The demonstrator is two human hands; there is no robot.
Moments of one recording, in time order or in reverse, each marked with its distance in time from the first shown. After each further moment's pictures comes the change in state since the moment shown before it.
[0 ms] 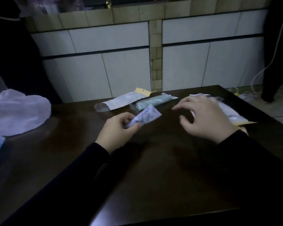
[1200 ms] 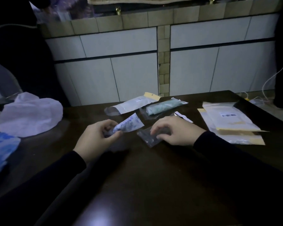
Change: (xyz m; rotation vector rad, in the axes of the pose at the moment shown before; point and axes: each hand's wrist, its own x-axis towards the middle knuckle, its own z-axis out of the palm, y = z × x) left_hand -0.021 -0.041 -0.059 0.182 0.106 0.037; right_hand 0.040 -0.044 0.049 0.335 -0.453 -0.163
